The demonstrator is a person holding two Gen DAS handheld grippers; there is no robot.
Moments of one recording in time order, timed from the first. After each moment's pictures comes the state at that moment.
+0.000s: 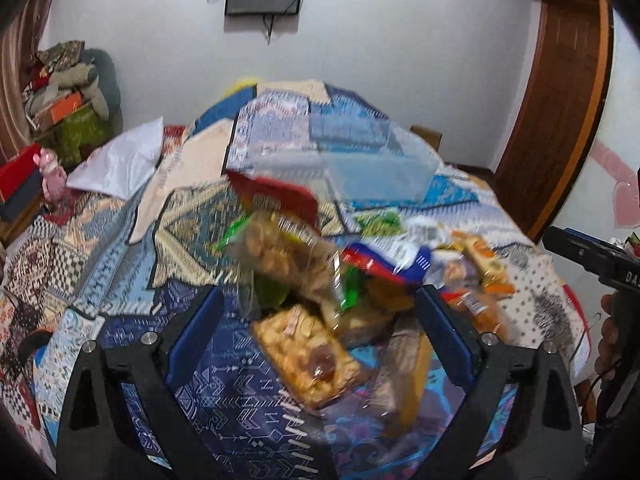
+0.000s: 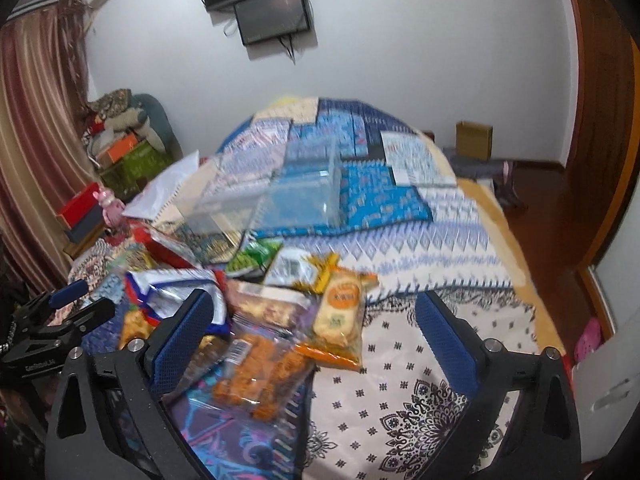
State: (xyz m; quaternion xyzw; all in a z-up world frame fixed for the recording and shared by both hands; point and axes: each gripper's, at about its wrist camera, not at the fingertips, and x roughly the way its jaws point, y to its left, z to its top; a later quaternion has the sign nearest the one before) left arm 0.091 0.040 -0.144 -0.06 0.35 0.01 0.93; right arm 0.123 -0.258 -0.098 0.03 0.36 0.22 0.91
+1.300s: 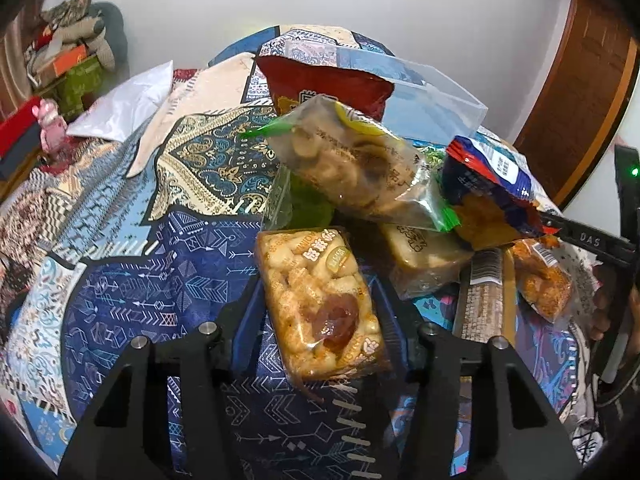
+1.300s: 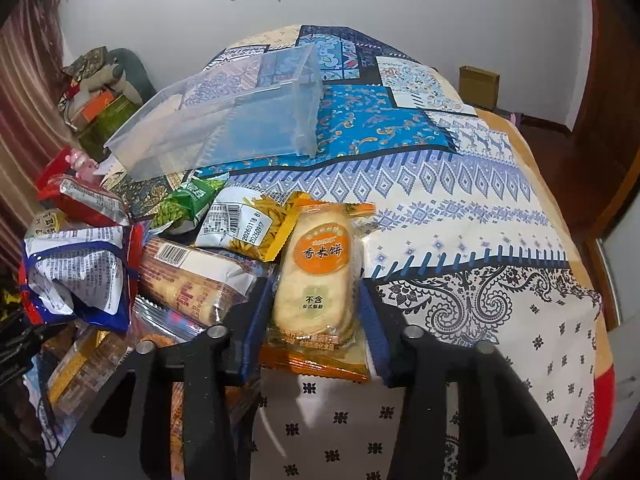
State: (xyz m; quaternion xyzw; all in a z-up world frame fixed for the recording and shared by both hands) left arm 0.099 0.071 -0.199 -0.09 0.42 0.02 0.91; right arm 0.177 -0.242 -0.168 0.00 0.44 0.21 0.87
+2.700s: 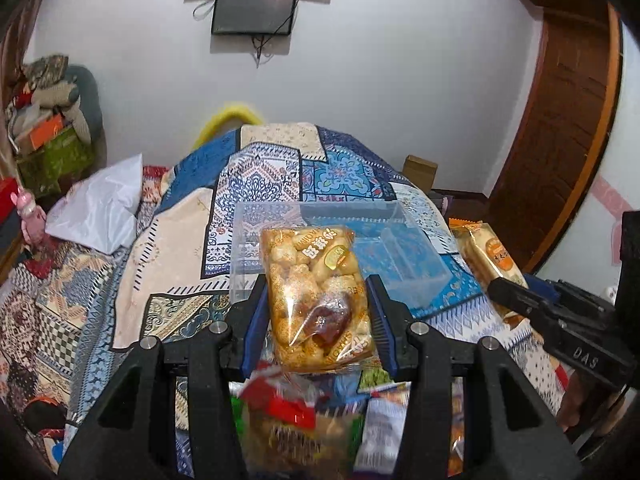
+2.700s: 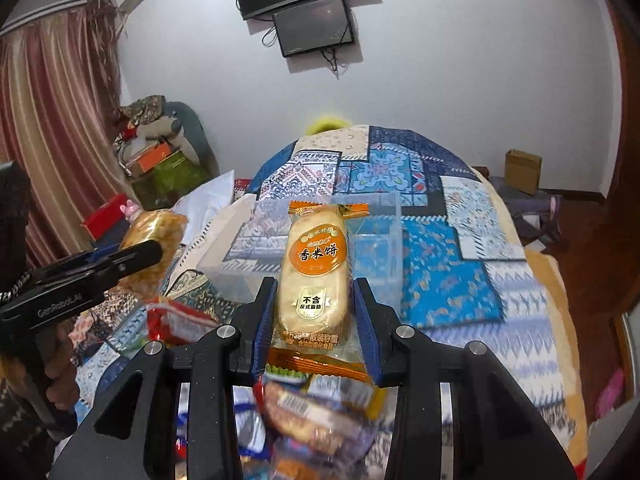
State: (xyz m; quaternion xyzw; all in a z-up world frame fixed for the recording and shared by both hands) left arm 0.226 0.068 -0.065 -0.08 0.33 -0.01 0.94; right arm 0.209 -0.188 -0.065 0.03 0.32 0.29 0.90
